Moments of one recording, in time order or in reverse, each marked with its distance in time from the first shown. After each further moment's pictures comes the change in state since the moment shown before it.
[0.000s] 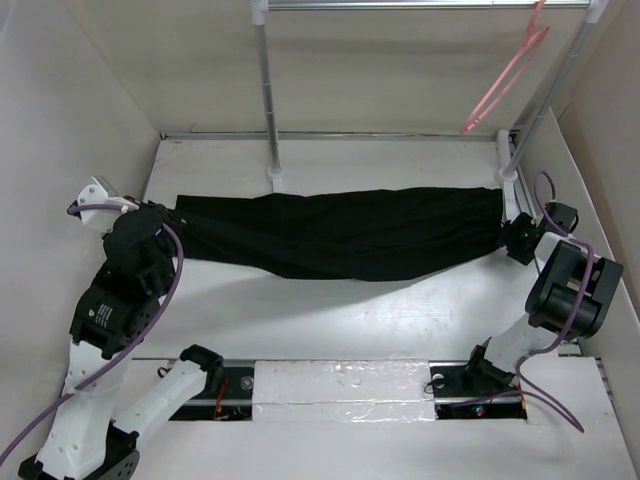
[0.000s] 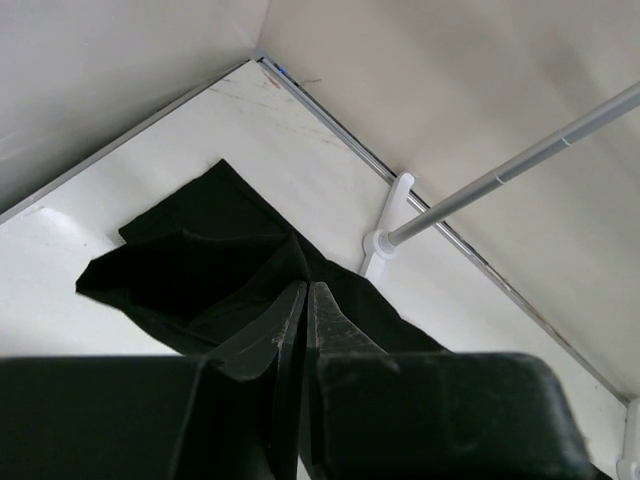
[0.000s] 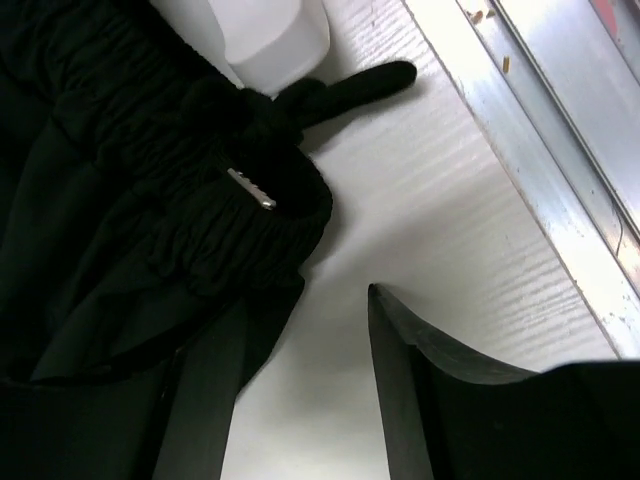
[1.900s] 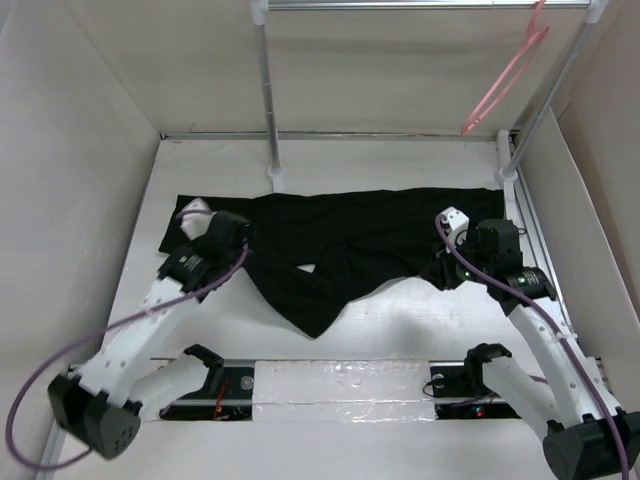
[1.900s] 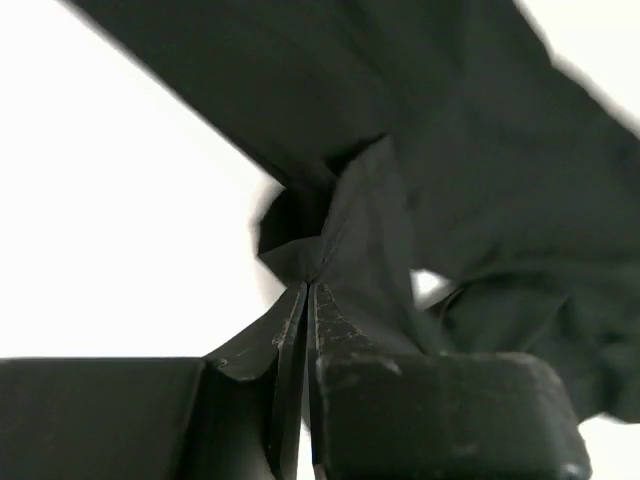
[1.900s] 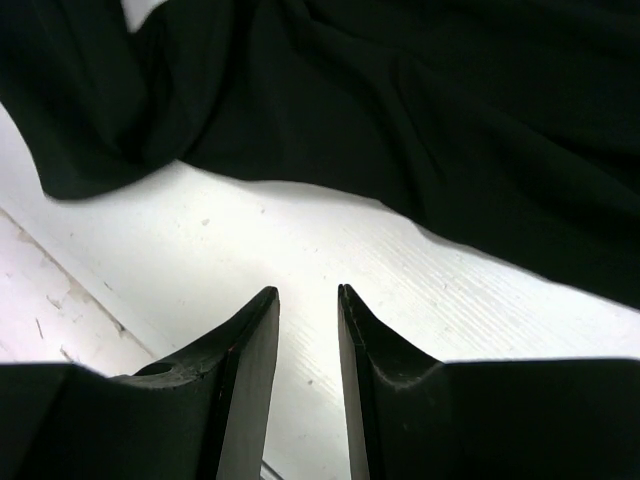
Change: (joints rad) left arm -0.131 0.299 -0.363 -0.002 0.305 -0.286; right arm 0.718 -0.830 -0.097 -0.550 -0.259 -0.429
